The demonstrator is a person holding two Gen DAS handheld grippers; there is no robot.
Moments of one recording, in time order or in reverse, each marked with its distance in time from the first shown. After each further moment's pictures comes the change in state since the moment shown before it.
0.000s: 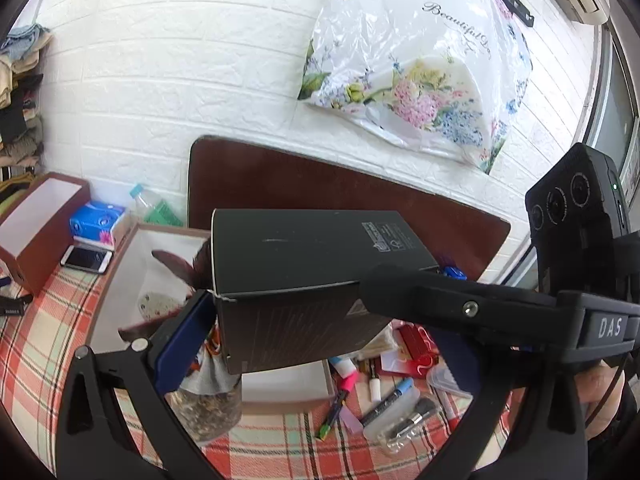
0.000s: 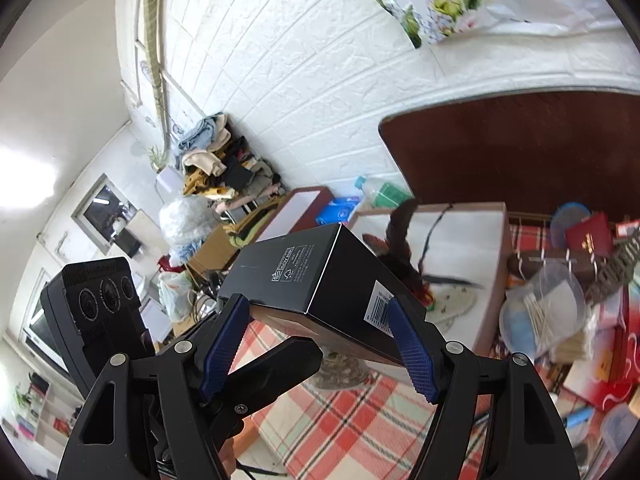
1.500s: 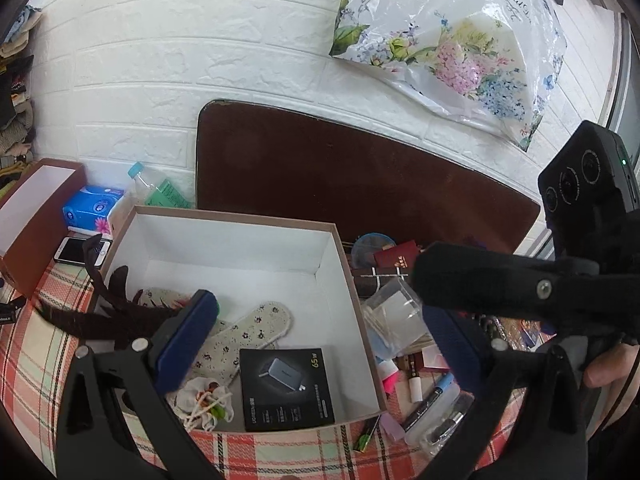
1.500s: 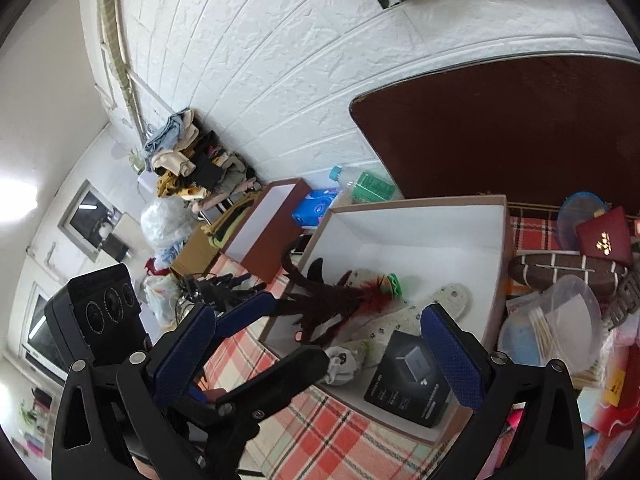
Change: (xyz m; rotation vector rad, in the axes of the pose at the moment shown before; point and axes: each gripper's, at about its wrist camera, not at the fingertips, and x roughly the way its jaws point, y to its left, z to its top) left arm 0.063 0.034 -0.018 0.015 0.086 0.034; right arm 0.043 -0.058 0.001 0.088 0.047 -0.048
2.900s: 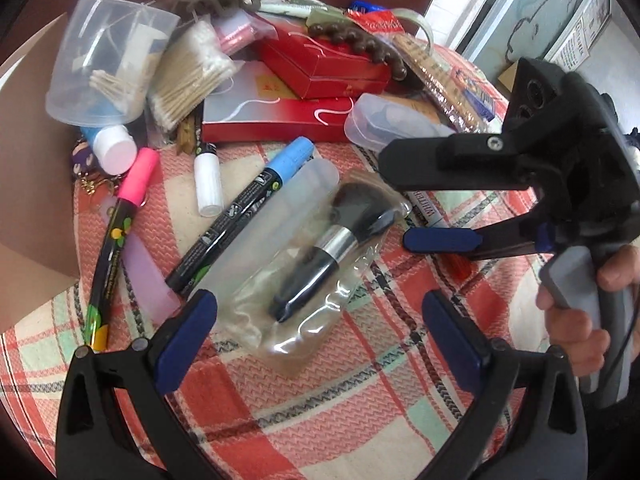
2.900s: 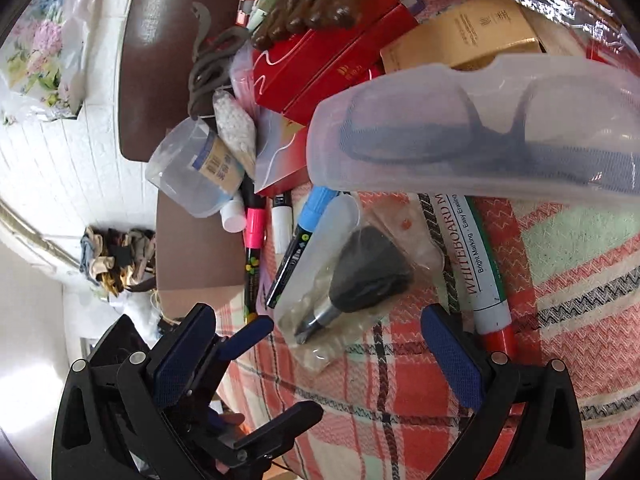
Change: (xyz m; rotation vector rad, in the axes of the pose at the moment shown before) left arm 0.135 -0.192 -0.202 0.316 0.545 -0.217; right arm -0.102 -0.245 -0.220 0.695 0.028 -0.076
